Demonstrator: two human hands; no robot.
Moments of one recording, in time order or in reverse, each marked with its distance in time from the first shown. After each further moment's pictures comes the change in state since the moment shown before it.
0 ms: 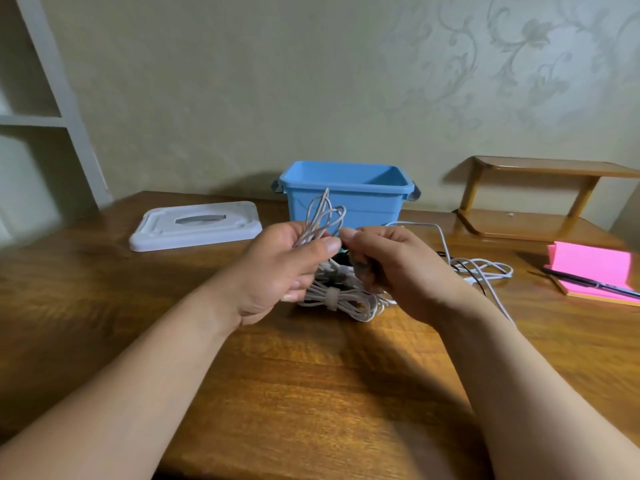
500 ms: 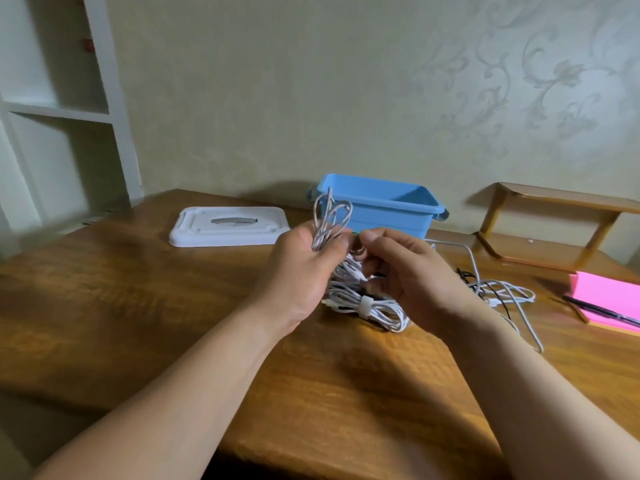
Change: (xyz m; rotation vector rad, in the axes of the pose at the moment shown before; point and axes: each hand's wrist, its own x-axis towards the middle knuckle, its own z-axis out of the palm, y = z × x) left_hand -0.016 -0.008 -0.008 0.091 0.368 0.194; right_hand 0.014 -0.003 0.033 0.127 0.060 0.011
